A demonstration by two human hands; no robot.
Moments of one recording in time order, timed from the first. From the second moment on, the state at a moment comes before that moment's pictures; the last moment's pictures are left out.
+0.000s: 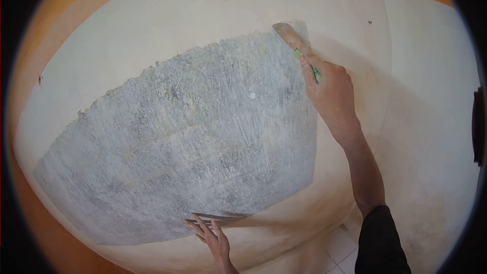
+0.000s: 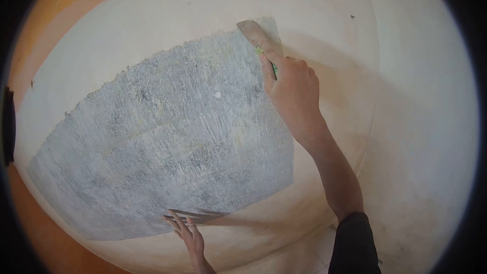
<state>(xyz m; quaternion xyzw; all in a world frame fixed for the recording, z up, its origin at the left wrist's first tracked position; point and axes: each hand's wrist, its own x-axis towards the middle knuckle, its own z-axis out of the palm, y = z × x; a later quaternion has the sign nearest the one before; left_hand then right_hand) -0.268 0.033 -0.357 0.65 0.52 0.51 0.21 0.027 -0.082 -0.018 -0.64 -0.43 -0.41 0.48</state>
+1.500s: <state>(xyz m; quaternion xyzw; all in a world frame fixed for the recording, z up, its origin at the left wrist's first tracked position) -0.271 0.038 -0.366 0.66 0.52 0.50 0.19 0.013 -0.068 -0.037 -0.65 -0.41 -0.46 0.44</state>
